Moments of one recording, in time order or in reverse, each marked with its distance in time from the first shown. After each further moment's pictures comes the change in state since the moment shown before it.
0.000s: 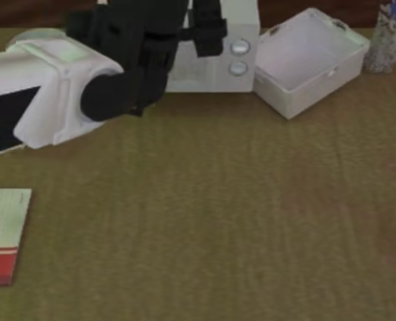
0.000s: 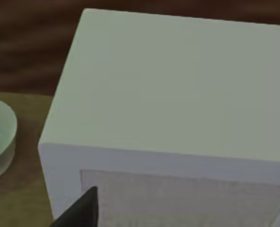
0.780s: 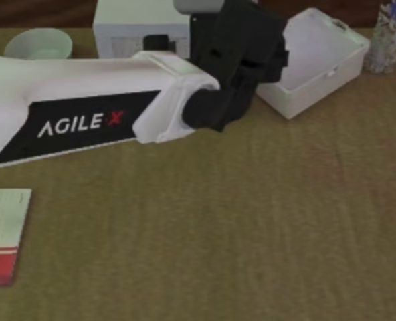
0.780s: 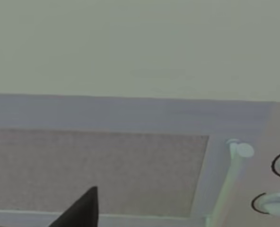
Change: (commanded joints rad) left arm -0.107 0.308 0.205 -0.012 -0.095 -0.046; right arm 0.000 0.000 0.000 0.000 0.000 0.000
